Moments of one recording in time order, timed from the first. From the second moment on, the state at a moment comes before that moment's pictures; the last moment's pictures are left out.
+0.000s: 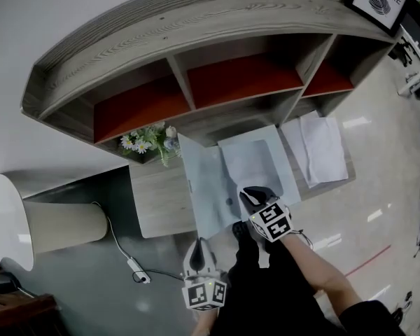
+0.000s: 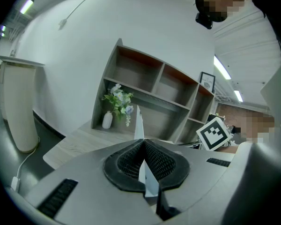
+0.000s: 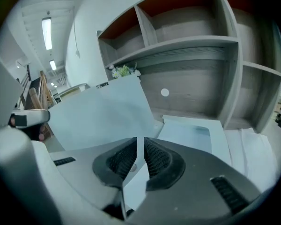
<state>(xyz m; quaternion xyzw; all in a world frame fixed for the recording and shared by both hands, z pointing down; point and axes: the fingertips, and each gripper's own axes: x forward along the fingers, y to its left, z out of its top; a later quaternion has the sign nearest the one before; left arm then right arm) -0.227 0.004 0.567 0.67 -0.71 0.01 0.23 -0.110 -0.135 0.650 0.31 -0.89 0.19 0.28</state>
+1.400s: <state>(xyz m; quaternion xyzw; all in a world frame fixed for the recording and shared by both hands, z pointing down) -0.233 0.008 0.573 0.66 -0.71 0.03 0.24 -0.140 -0.175 0.781 0.28 -0.83 0.18 0.45</state>
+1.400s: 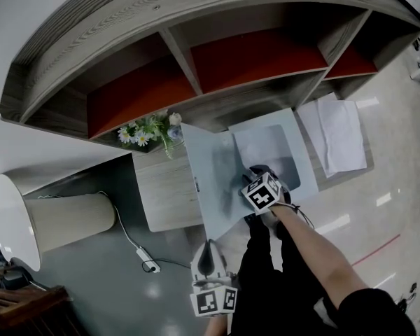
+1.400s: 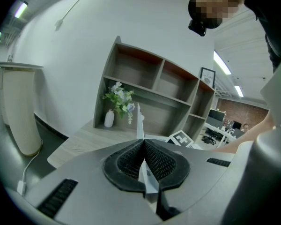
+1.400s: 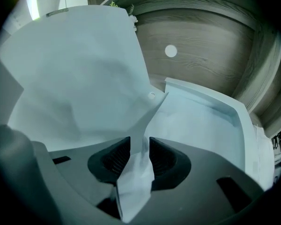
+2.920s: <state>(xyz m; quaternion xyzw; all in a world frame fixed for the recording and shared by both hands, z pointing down) -0.228 0.003 0.570 0.67 -0.71 0.03 0.23 -0.145 -0.174 0.737 0.29 -0.85 0.21 0.39</state>
